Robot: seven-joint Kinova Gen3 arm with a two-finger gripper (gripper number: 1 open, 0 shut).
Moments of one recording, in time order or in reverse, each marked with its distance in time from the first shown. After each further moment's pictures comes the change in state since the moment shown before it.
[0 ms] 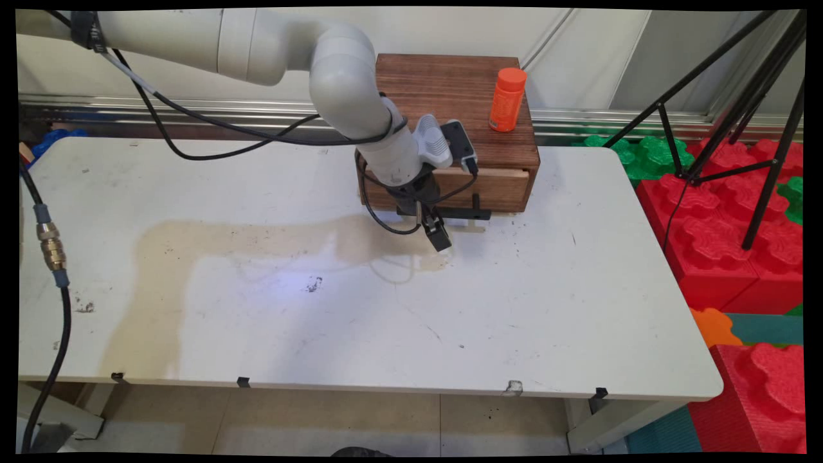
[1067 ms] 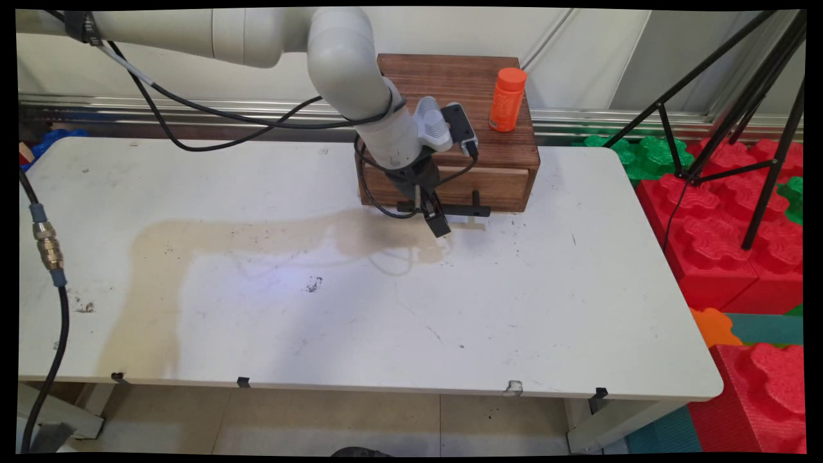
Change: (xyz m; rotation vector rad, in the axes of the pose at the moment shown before) arm 0.009 -0.014 -0.017 0.015 0.000 0.014
